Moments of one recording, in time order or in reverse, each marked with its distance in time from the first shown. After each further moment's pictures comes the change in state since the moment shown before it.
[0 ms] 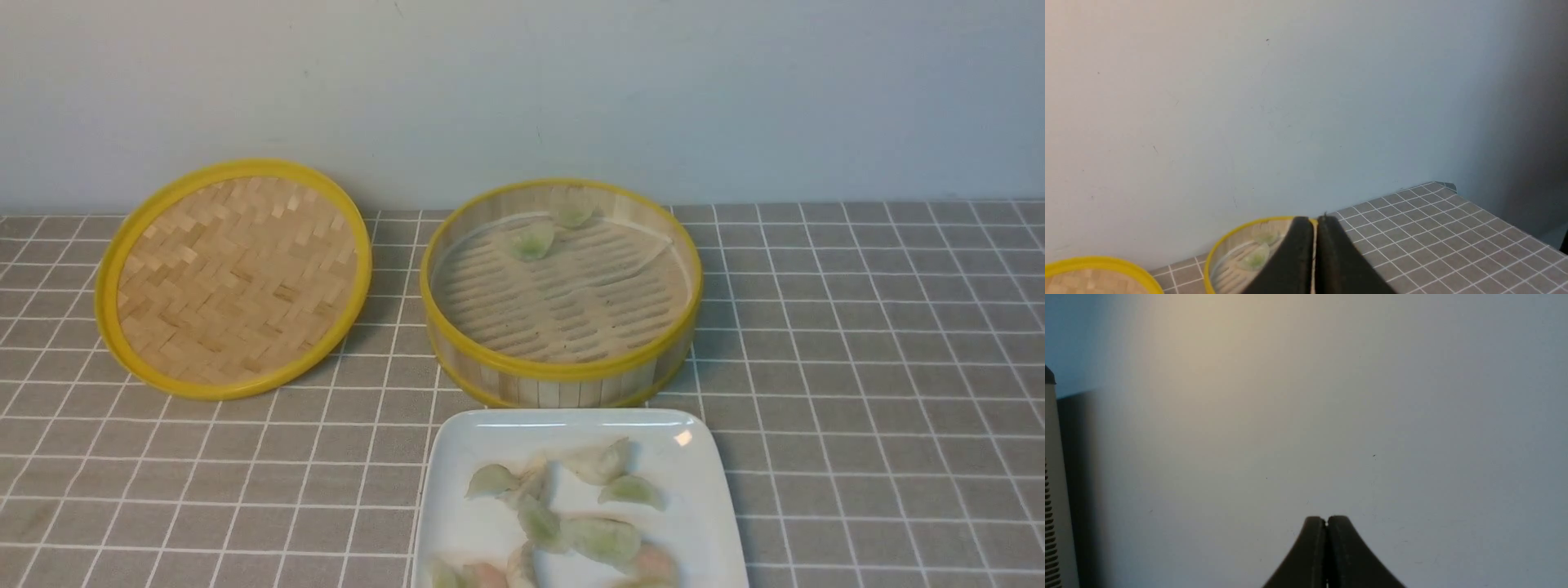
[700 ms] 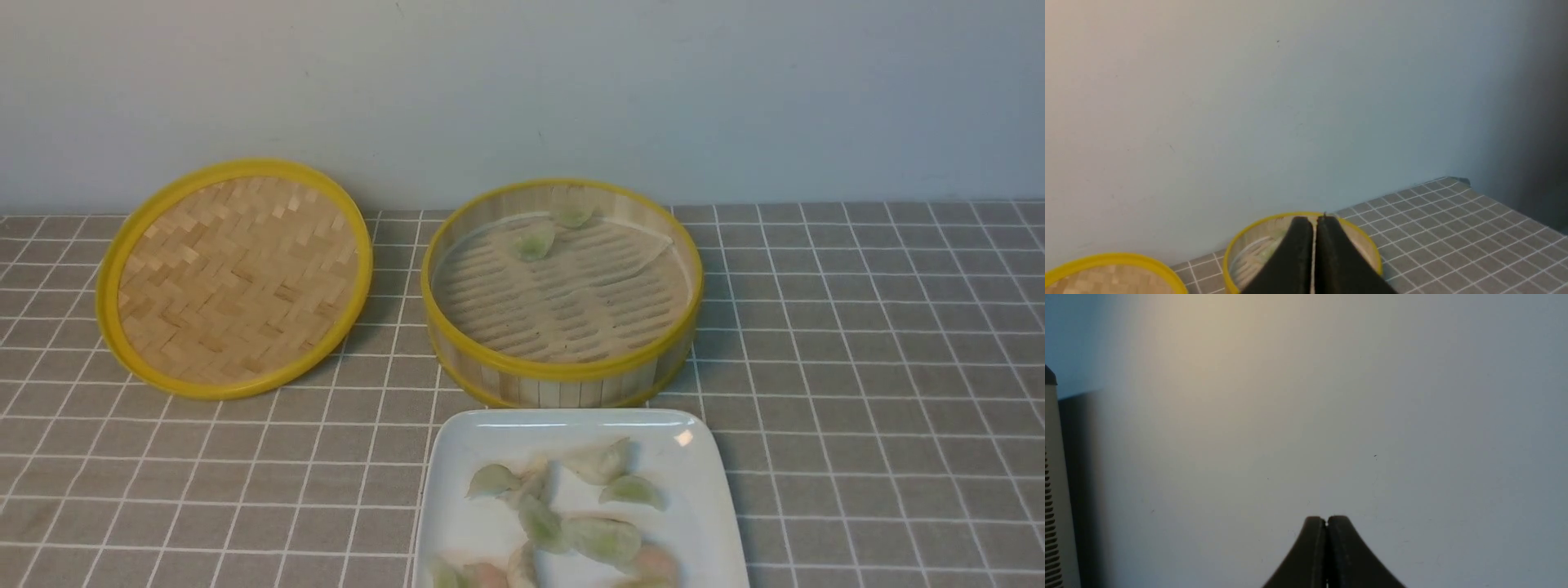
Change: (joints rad) right arm 0.000 0.000 0.000 0.000 -0.001 0.003; left arm 0.001 -0.036 0.020 0.033 0.038 0.042
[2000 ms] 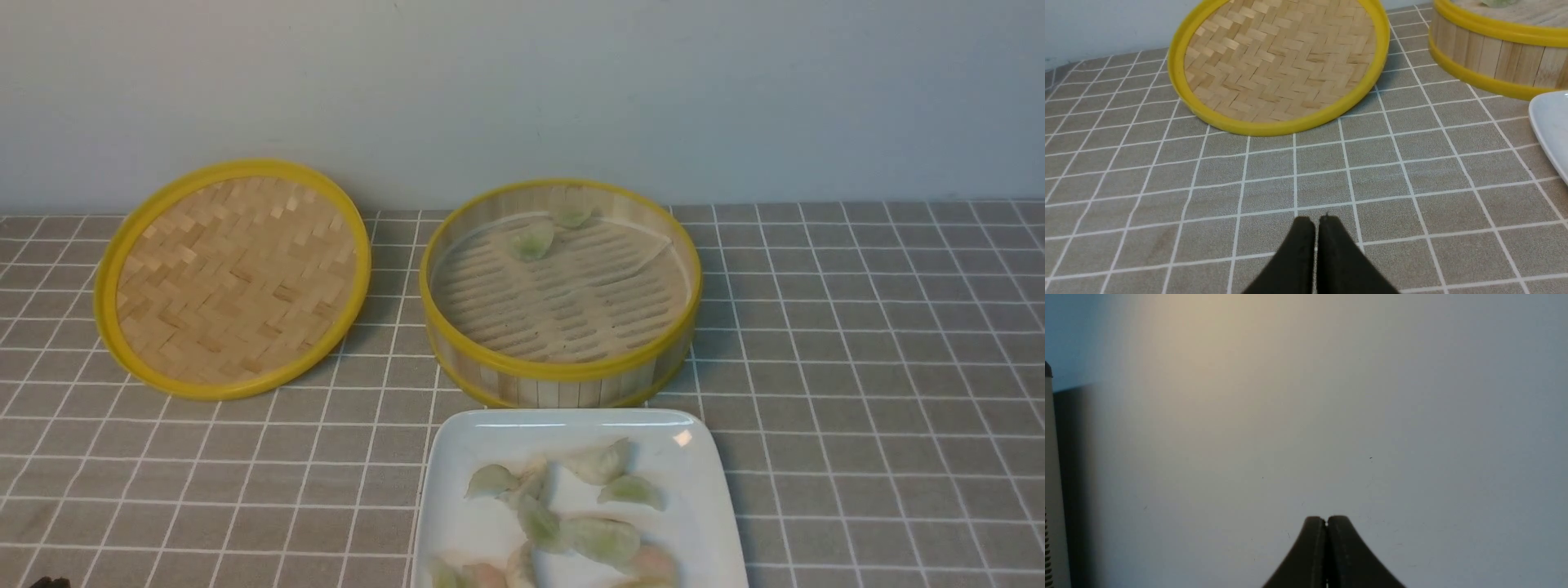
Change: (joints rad) right arm 0.000 0.000 0.000 -0.003 -0.001 -0.028; left arm 0.625 -0.352 0.754 -0.297 -0.103 0.378
